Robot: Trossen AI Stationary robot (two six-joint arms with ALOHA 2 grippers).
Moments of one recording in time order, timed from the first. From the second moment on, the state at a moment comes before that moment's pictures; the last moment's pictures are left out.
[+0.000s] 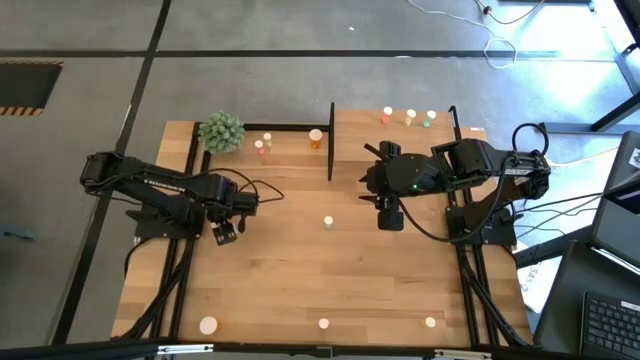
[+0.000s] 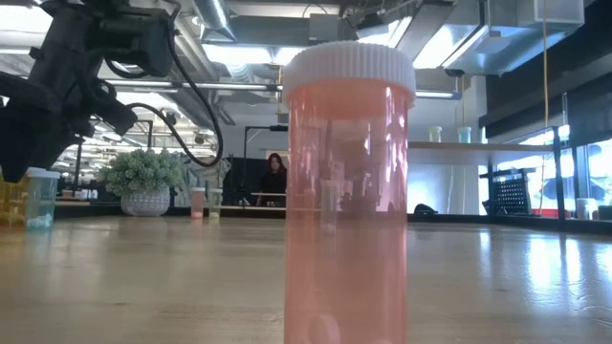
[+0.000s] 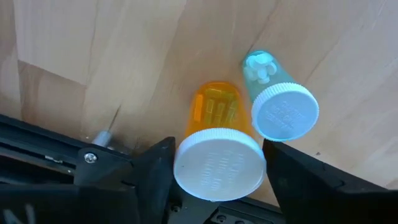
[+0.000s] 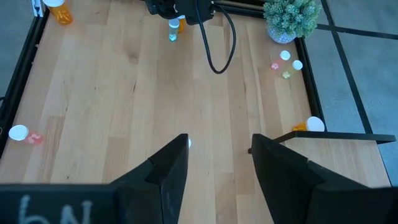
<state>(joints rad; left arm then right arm) -0.02 1.22 0.69 -1.11 0.03 -0.47 0.21 1.57 1.99 -1.24 0.29 0.05</state>
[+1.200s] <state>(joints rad) -0.02 1.20 1.23 -1.46 0.10 -0.58 0.21 1.57 1.99 -1.24 0.29 0.05</state>
